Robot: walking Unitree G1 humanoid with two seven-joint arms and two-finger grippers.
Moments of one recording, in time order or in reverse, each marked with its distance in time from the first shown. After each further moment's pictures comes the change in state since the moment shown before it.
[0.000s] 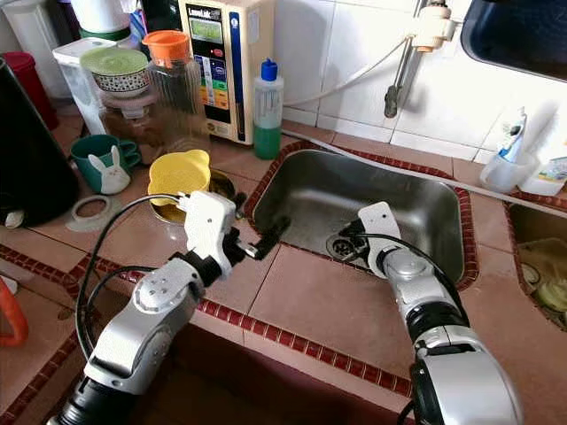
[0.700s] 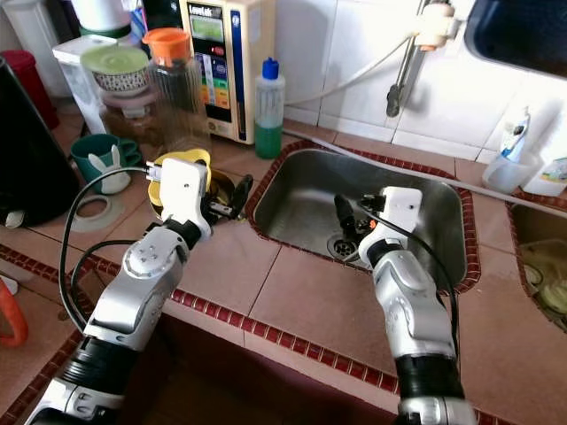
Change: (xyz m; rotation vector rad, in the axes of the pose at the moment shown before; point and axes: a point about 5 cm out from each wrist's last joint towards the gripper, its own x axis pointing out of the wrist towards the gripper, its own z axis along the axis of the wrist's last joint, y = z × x) left arm 0.013 0.049 0.009 0.140 -0.054 0.247; right arm -0.062 0.031 0.055 0.522 -0.498 0.060
